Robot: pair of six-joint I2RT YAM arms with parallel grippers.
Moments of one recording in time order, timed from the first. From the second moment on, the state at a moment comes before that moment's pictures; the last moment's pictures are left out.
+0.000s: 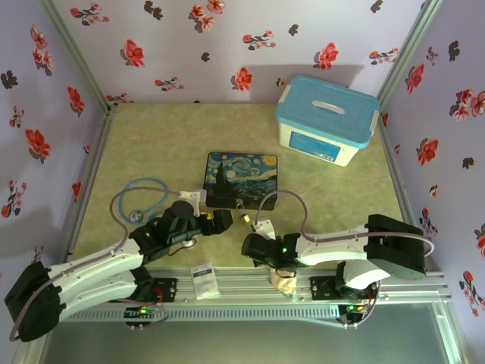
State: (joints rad) left arm -0.92 0.91 0.37 0.03 0.00 -0.87; right arm 1.34 1.39 0.53 -0.27 0.34 0.94
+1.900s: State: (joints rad) left arm -1.02 0.92 0.26 0.70 0.00 -0.99; right arm 1.07 0.95 0.28 0.55 -0.08 0.91
